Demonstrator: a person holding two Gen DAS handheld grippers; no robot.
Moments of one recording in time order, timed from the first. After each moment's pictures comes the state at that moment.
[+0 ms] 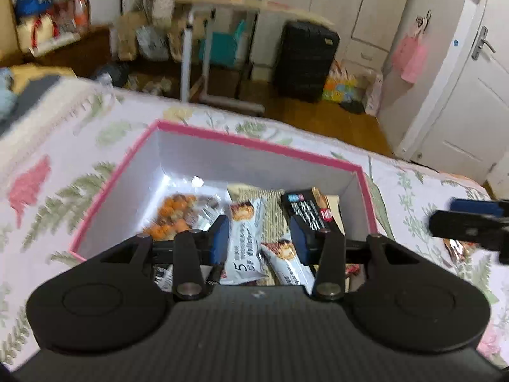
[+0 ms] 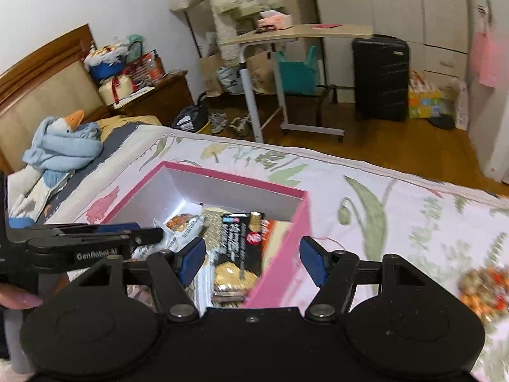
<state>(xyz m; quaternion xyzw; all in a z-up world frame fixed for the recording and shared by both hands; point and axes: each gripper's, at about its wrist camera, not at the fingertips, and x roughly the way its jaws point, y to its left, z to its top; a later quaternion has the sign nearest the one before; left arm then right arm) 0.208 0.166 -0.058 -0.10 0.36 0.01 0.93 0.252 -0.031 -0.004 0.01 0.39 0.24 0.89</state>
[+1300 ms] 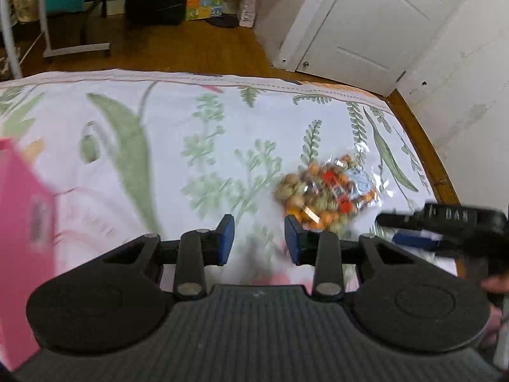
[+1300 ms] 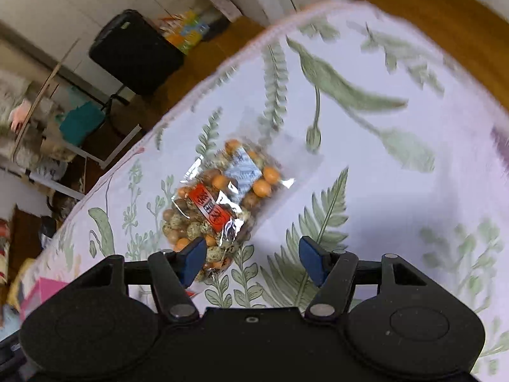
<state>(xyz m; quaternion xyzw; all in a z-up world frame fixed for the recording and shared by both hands) 0.339 -0.118 -0.115 -0.09 0.48 -0.22 0.84 0.291 -0.356 -0.132 0.32 0.49 -0.08 0.81</state>
